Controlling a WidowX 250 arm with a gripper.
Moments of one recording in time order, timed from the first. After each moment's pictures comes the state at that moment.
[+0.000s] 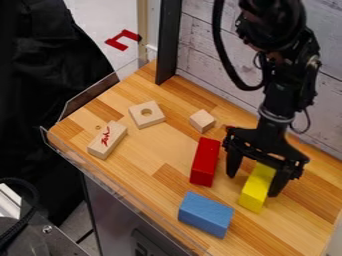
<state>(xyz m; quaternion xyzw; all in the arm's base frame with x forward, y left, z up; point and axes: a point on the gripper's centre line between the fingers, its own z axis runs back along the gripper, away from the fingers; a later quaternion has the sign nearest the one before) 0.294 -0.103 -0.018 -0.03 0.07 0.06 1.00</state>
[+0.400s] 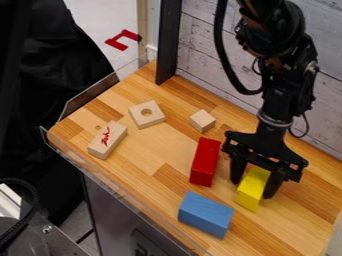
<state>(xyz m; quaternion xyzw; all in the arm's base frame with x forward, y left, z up) 0.295 -0.105 -0.020 -0.03 0.07 0.06 1.00</state>
